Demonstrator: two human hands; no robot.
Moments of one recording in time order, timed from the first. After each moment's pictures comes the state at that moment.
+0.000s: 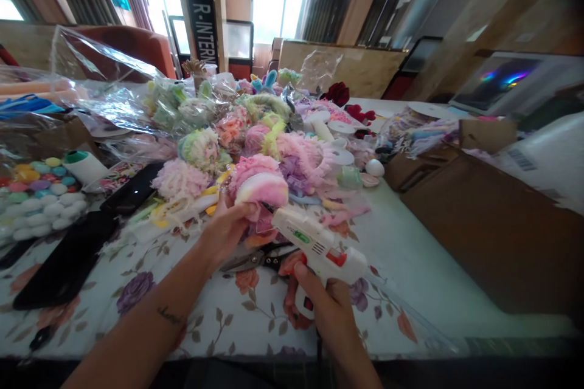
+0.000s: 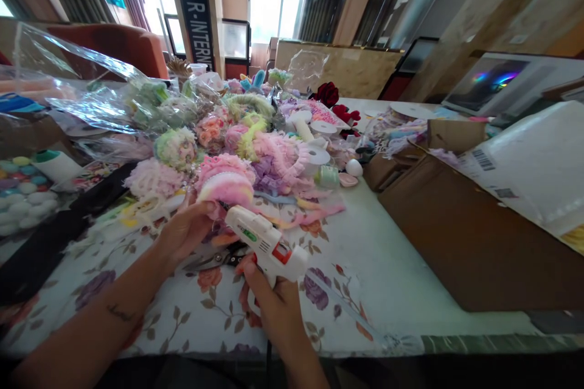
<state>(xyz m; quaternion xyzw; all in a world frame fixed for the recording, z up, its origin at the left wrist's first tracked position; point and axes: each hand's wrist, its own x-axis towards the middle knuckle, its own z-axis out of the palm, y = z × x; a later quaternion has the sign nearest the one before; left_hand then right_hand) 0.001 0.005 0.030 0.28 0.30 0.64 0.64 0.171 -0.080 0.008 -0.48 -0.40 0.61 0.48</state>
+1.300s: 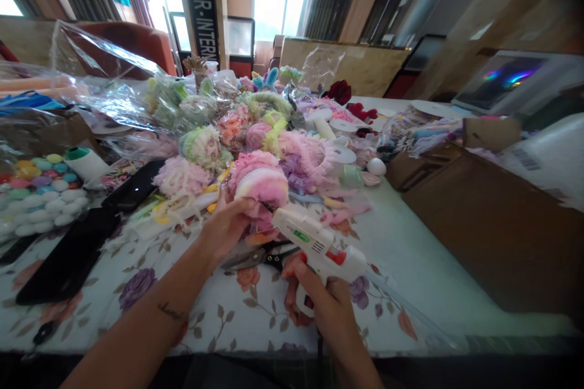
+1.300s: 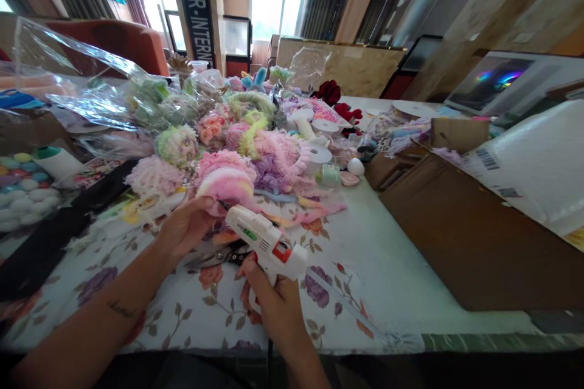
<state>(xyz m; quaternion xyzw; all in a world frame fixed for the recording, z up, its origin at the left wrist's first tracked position) -0.001 0.008 0.028 0.26 0.30 0.65 0.65 0.170 -0.080 0.006 -0.49 -0.41 0.61 0.47</state>
